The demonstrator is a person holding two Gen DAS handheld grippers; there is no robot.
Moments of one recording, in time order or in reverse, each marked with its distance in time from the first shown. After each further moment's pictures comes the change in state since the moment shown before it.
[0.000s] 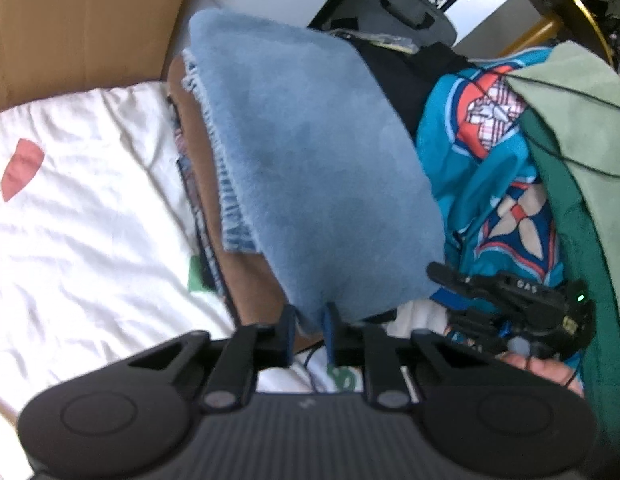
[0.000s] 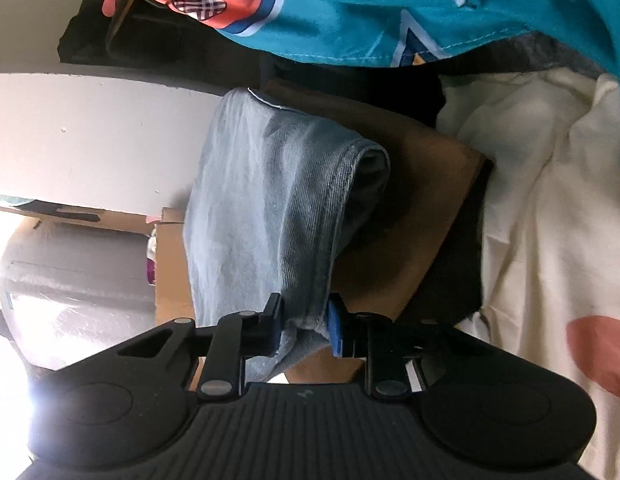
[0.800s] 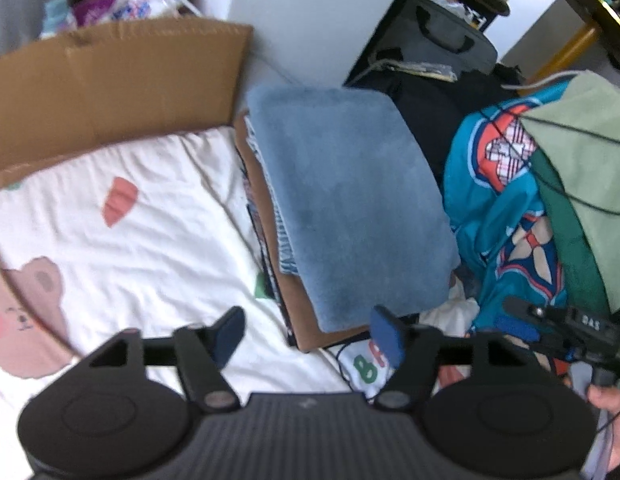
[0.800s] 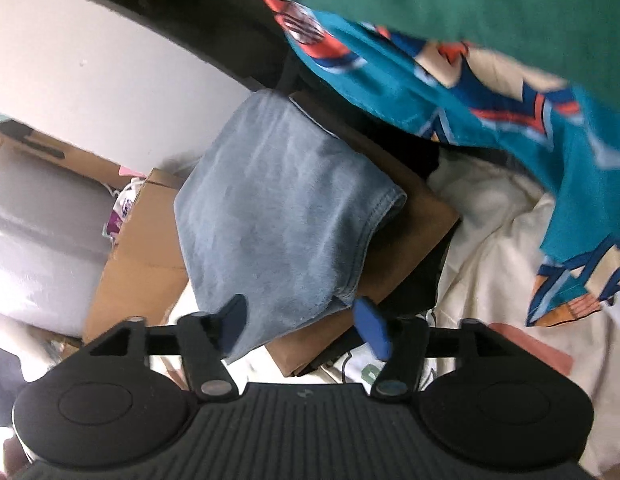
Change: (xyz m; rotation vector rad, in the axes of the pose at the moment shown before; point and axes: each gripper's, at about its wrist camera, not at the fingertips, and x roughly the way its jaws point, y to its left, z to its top) left arm -0.101 -0.042 0.033 -0.048 -0.013 0.231; right arm -0.069 0.105 -0.008 -0.239 0.037 -0.273
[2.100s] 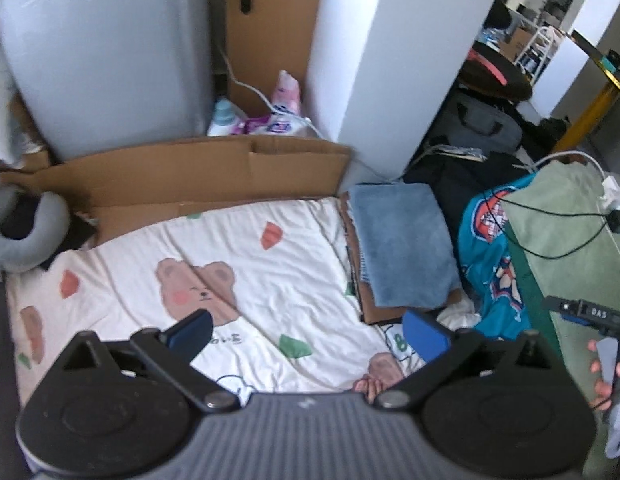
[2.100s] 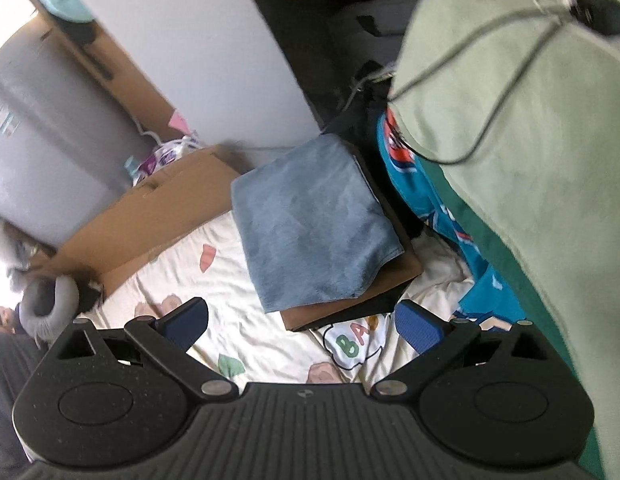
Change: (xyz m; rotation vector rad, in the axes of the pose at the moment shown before) left arm -0.331 -0.016 -0.022 -0.094 -0.115 0.261; right arm -0.174 0.190 0.011 -0.350 0.057 -0.243
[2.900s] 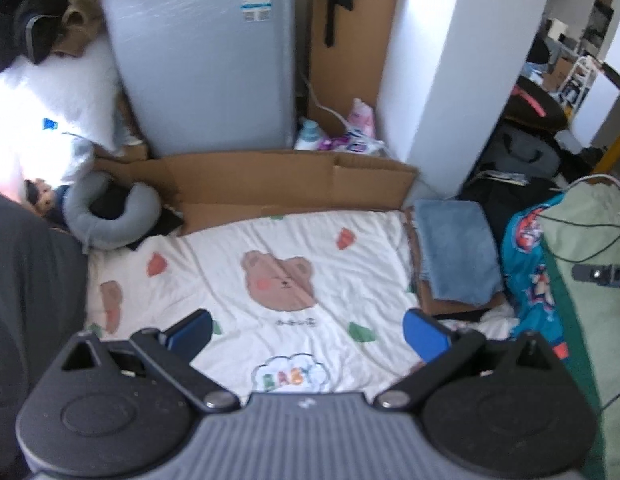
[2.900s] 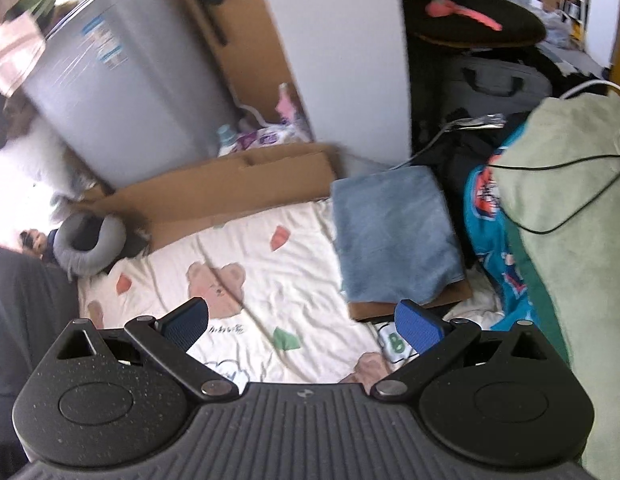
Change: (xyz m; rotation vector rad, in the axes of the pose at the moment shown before) left arm -0.110 0.066 -0.061 -0.071 -0.083 0.164; right arm -0.088 0.168 -0.014 -0.242 0.018 0.035
